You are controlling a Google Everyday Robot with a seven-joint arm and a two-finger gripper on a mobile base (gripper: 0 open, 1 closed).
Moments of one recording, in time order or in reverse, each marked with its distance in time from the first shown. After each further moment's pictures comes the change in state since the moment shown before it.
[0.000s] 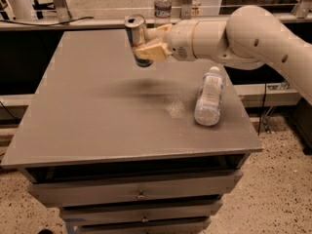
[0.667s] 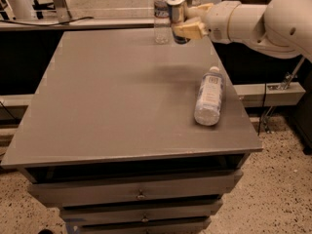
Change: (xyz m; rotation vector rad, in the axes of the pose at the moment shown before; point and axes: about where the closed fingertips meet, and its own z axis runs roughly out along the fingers) arm 0.013 -0.109 -0.069 0.248 0.028 -0.062
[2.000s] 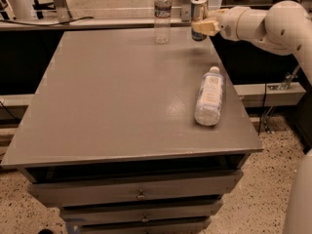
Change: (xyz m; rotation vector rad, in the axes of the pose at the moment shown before) arm 0.088 -0.113 0.021 0.137 0.051 0.174
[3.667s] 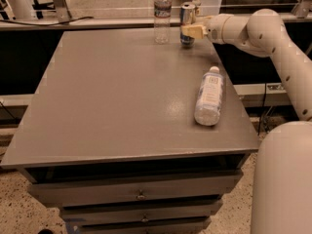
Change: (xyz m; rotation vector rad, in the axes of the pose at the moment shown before) arm 0.028 0.004 0.060 -0.067 -0.017 0.099
